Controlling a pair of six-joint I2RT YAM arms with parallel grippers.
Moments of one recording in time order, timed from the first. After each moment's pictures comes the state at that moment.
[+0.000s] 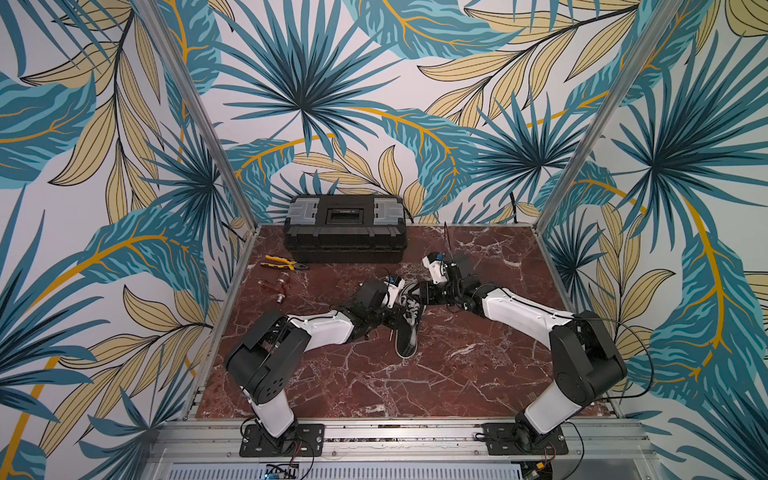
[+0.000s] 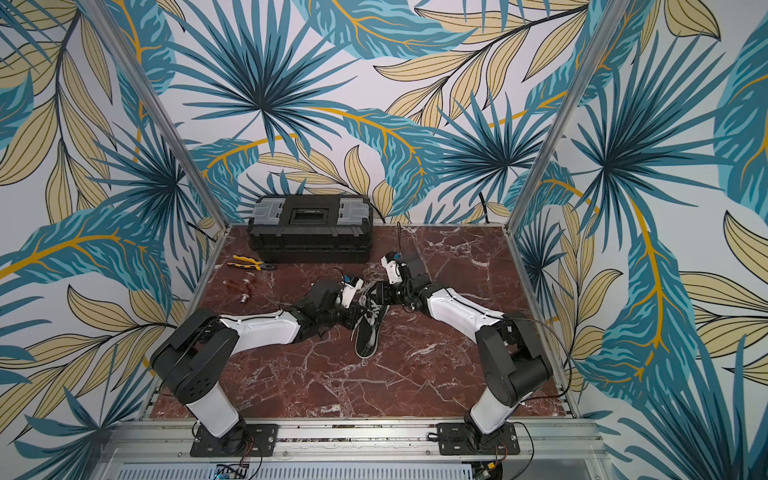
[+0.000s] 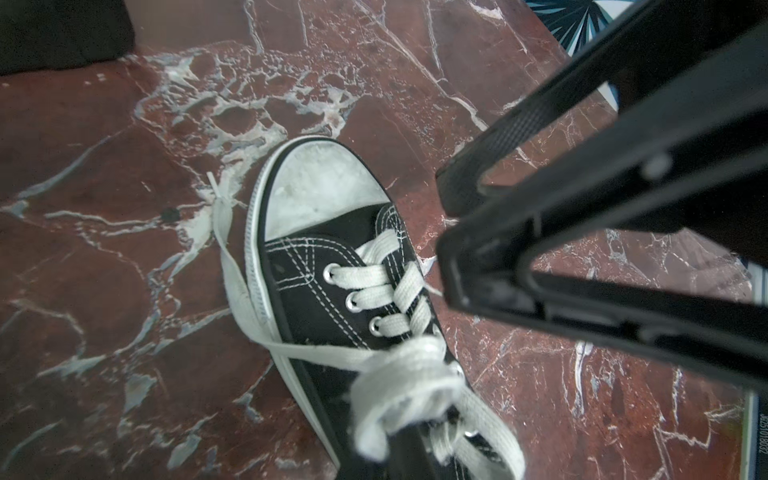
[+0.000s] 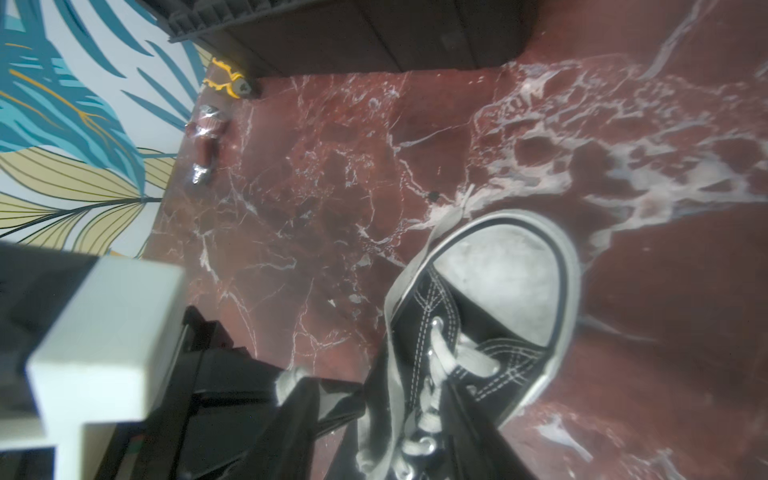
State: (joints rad) left arm -0.65 1.72 0.85 0.22 0.26 -0.29; right arm 0.45 1.66 1.02 -0.10 -0.39 0.41
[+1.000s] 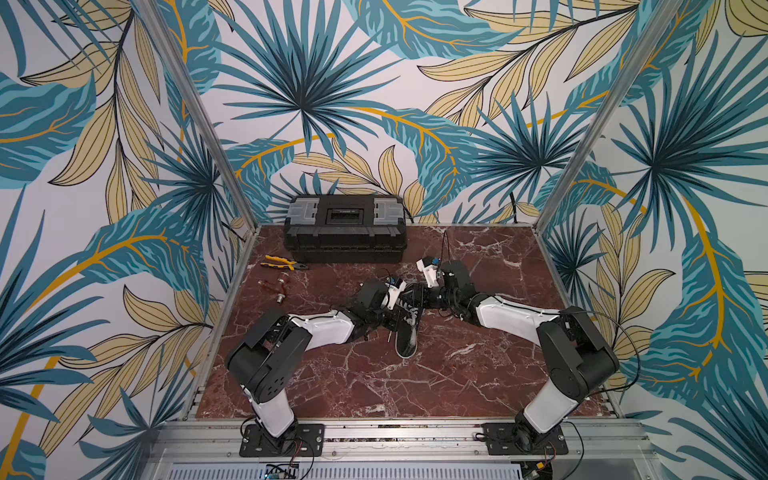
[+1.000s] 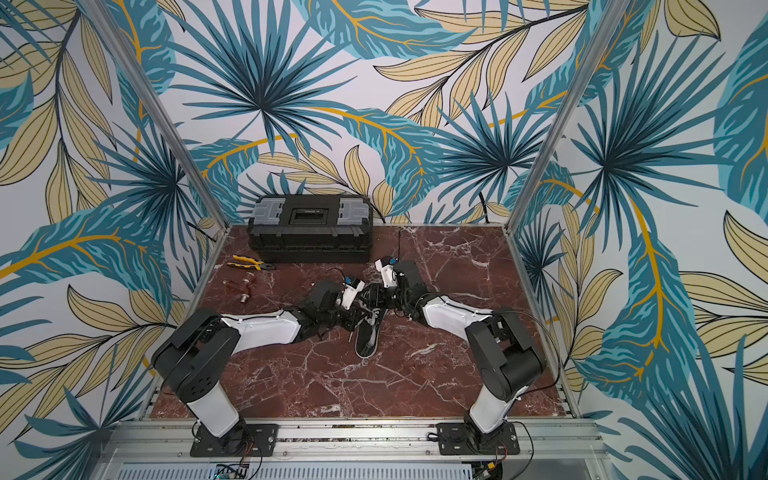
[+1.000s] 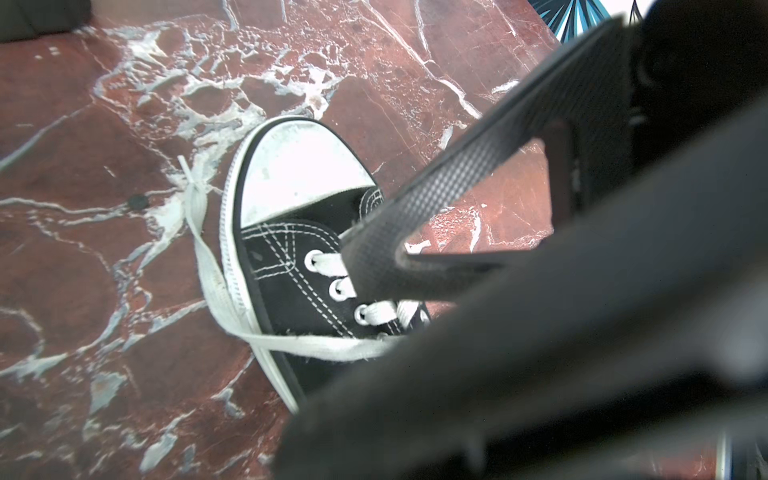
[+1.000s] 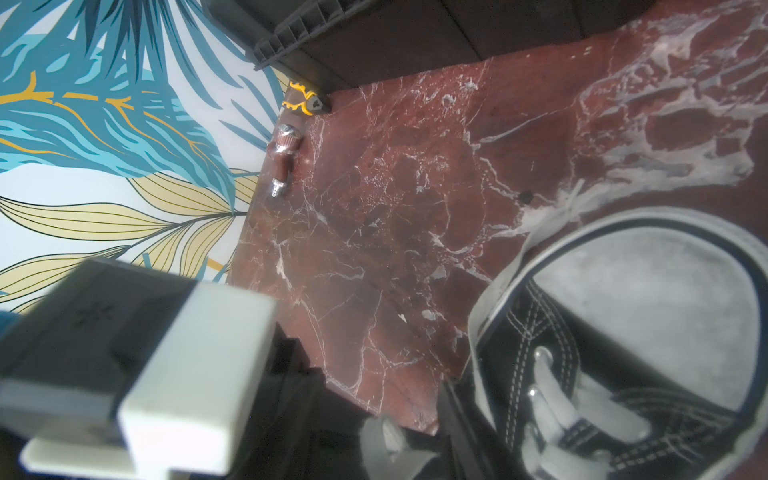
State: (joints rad) left arm -0.65 1.73 0.85 0.21 0.30 -0.29; right arm 0.48 1.70 0.94 0.16 -0.50 0.59
